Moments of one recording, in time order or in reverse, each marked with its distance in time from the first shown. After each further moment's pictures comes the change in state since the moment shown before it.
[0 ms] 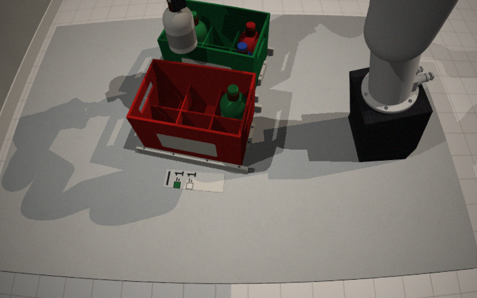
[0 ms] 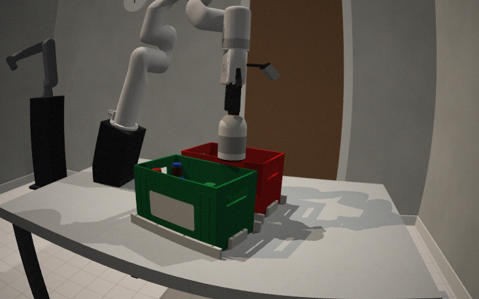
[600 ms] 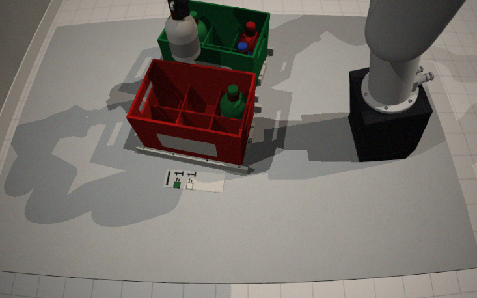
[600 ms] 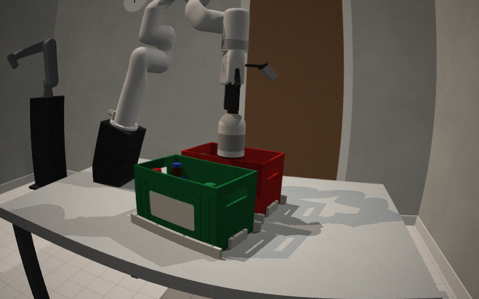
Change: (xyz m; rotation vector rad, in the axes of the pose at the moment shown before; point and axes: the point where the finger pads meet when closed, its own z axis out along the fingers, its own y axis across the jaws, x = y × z) arm 0.005 -0.031 0.000 0.000 0.000 0.001
